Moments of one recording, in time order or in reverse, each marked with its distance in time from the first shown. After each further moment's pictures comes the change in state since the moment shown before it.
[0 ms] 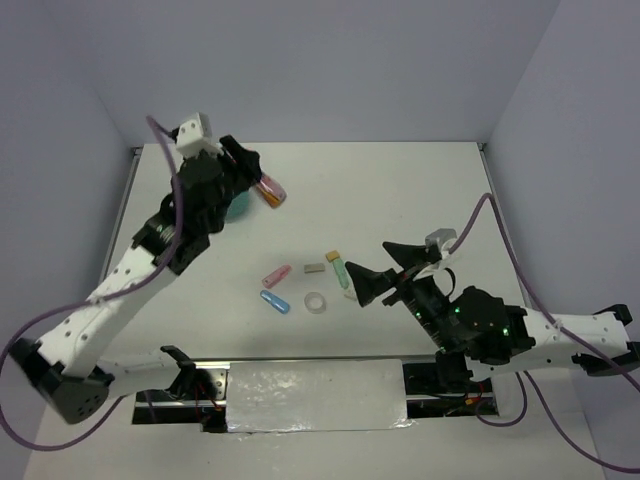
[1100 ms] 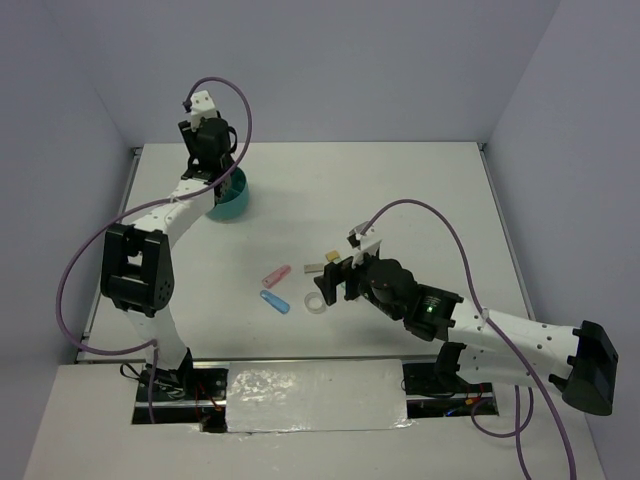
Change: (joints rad) left arm 0.412 0.687 0.153 0.506 -0.167 0.451; right arm -0.497 0.320 -0.177 -0.024 -0.616 0.251
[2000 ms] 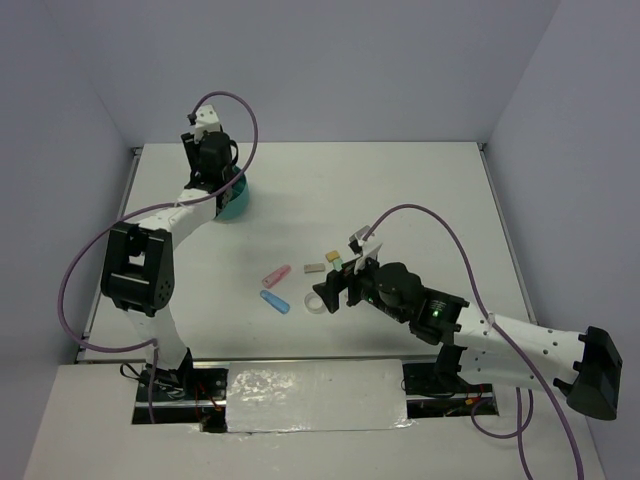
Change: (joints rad) left arm 0.000 0.004 -0.123 0.115 -0.018 0.063; right arm 0.000 -0.056 -0.040 0.032 -0.106 -0.029
